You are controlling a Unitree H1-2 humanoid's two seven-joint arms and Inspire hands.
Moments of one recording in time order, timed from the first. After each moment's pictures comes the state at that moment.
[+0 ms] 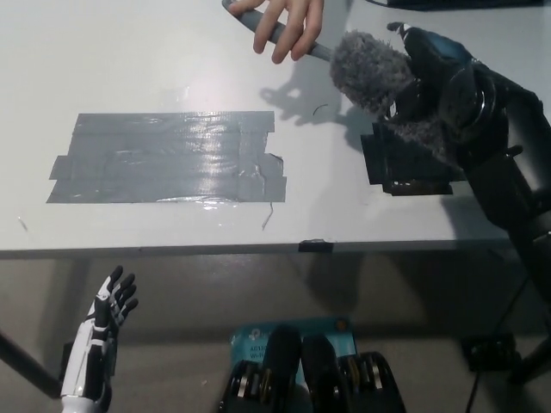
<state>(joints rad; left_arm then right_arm) 0.09 0.13 0.04 -0.09 -0.02 -0.14 -0.04 -1.05 -0.25 0.29 0.58 -0.76 0.46 0.43</state>
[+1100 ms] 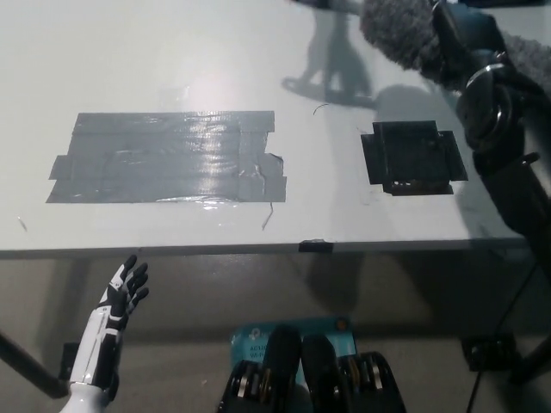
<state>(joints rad) 0.05 0.15 0.02 -0.10 0.02 -0.11 -0.05 -1.03 -0.31 0.31 0.55 -0.75 0.35 0.15</state>
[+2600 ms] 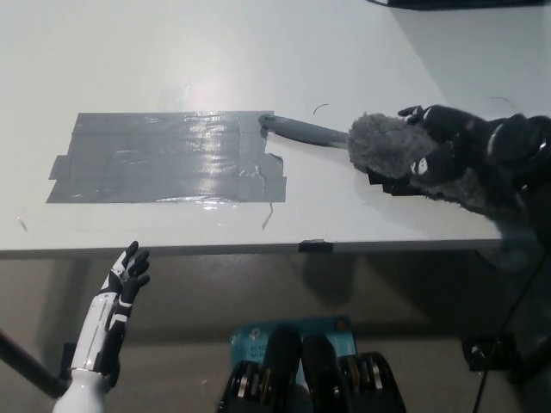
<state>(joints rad) 0.02 0.15 0.02 -0.11 0.03 -0.09 -0.05 -0.97 -0.39 0.26 0.67 -0.42 0.30 0.61</state>
